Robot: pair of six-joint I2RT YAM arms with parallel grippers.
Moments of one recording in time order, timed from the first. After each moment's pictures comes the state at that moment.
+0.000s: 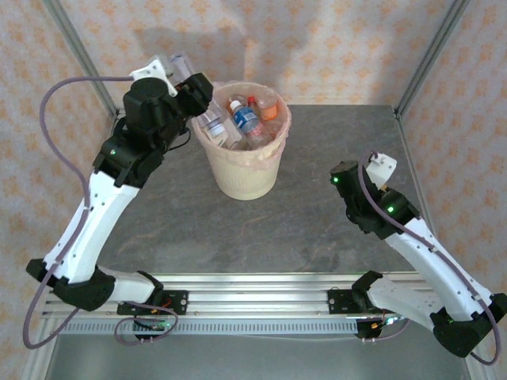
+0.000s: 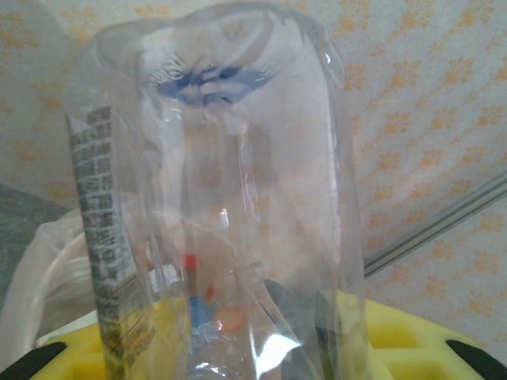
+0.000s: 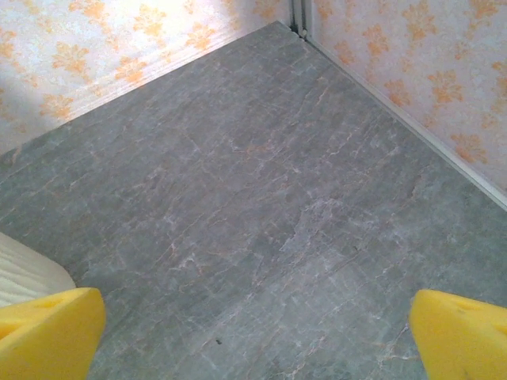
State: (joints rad) left arm -0.49 1.37 1.82 -0.59 -0.26 -0.75; right arm 0.61 0.95 1.10 -1.02 0.79 0.90
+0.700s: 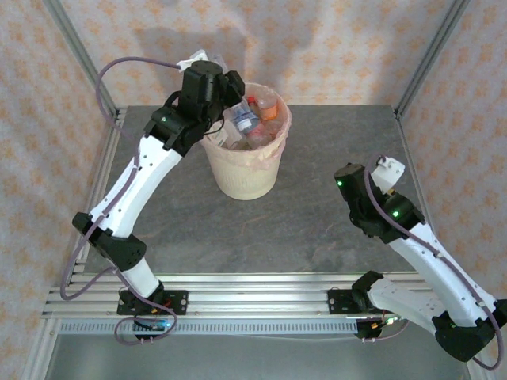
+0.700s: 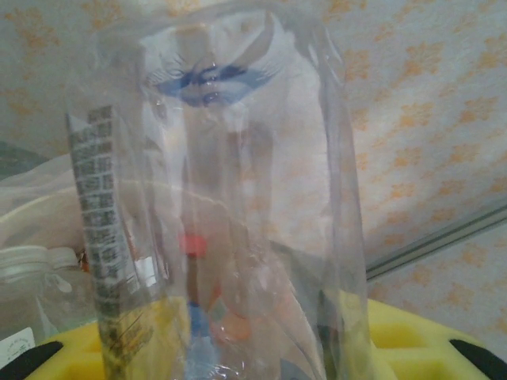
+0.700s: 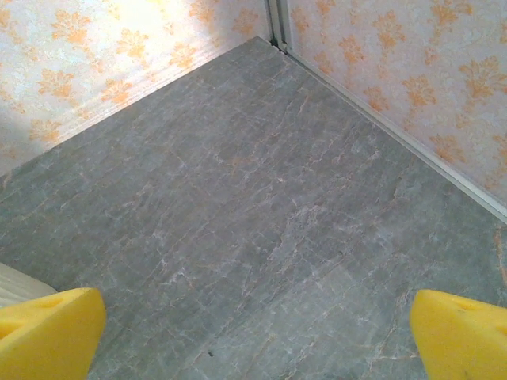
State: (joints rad) left arm -0.53 1.69 2.05 -0.72 -0.34 -0.79; right arm 0.61 0.91 1.09 -1.05 0.83 0.96
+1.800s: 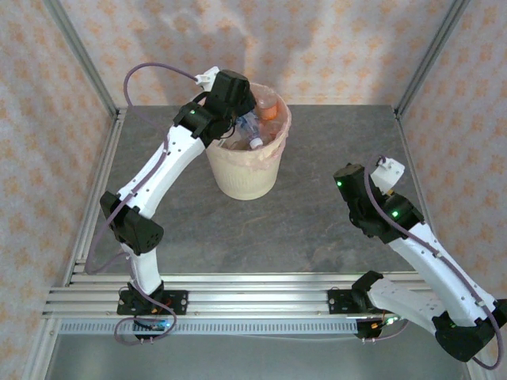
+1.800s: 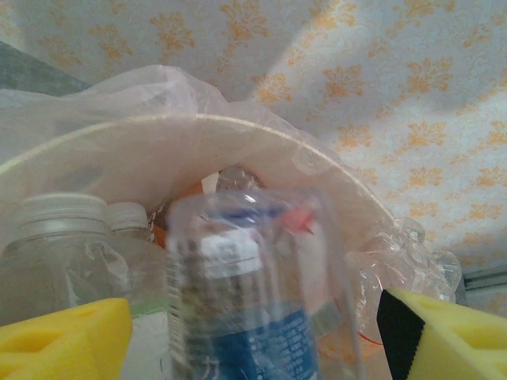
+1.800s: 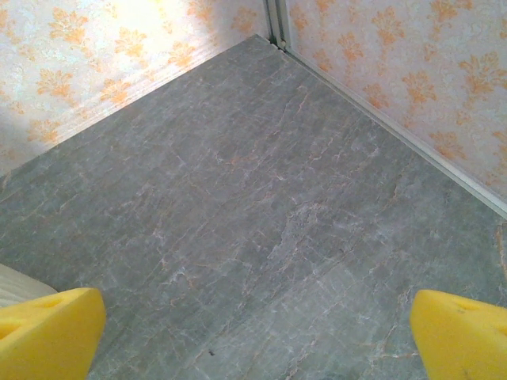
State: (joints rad) left arm -0.53 1.85 2.10 -0.85 -0.47 -0.86; right arm 0.61 0.91 1.09 -1.05 0.83 0.97
